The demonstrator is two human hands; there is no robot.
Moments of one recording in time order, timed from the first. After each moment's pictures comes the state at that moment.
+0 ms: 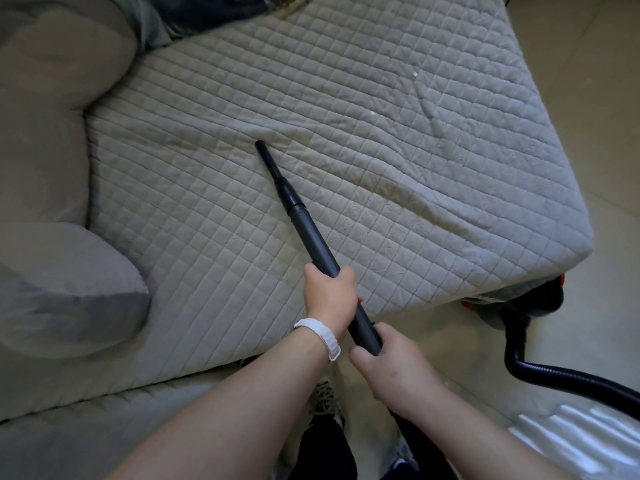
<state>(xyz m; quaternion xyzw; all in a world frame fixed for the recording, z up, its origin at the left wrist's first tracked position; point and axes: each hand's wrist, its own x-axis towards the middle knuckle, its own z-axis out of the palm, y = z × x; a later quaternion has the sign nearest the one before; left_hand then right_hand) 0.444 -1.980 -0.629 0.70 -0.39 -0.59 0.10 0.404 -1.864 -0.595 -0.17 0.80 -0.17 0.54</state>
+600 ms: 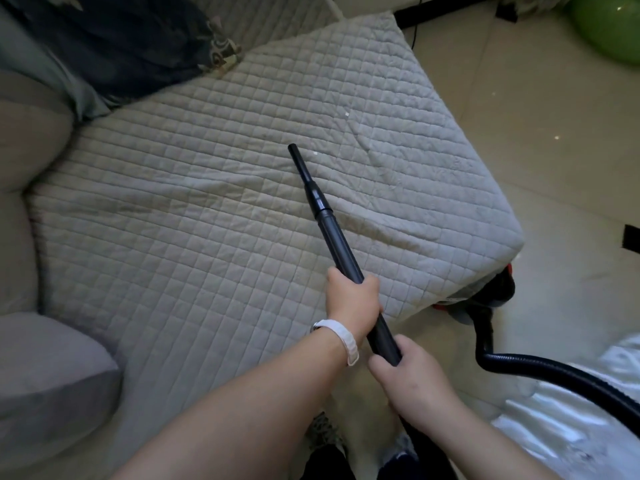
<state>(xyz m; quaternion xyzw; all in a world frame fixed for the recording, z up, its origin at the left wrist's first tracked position) 0.371 -1.976 -0.601 0.60 -0.50 -0.63 0.00 0.372 -1.850 -0.574 -0.07 0.85 -0.22 0.46</state>
